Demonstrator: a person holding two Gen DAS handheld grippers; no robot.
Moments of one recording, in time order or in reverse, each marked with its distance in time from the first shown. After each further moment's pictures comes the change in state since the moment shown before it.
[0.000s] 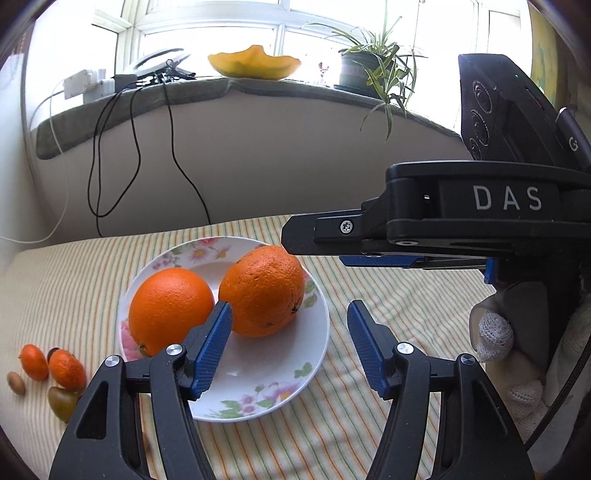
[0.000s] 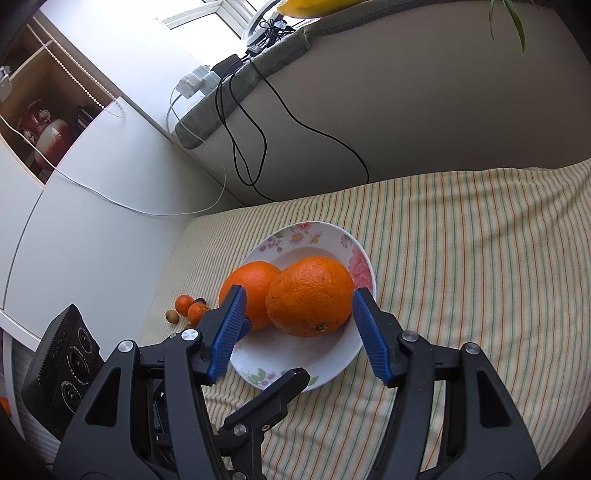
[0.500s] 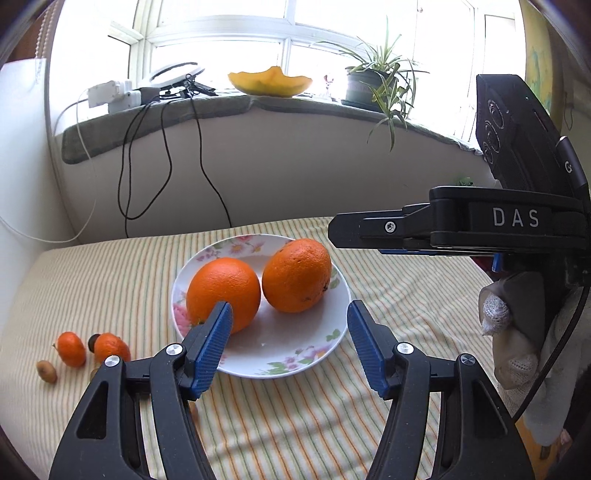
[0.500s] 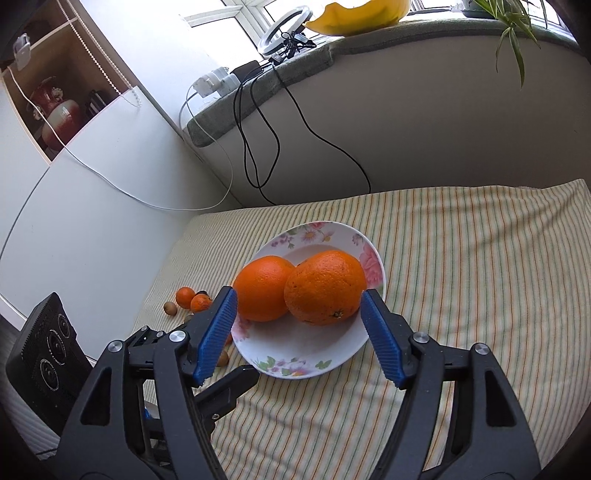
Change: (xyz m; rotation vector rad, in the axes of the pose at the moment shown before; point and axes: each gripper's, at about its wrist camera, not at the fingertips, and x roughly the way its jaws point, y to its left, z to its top) left arm -0.045 0.025 -0.020 0.013 -0.039 0.026; right arm -0.019 0.031 -0.021 -0.088 -0.058 -0.058
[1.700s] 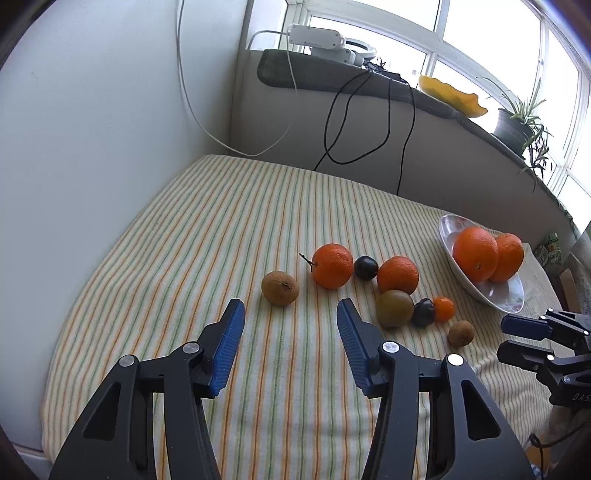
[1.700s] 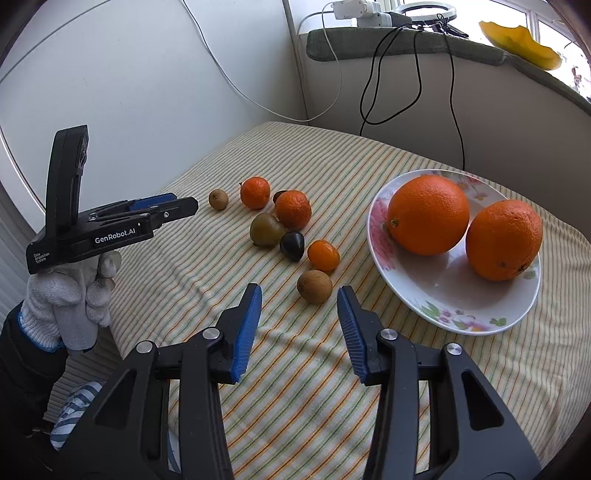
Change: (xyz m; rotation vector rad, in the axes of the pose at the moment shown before) left arm -0.054 0.210 -0.081 -0.313 0.051 0.256; right arm 0.069 0.140 -0.097 -0.427 0.133 -0.019
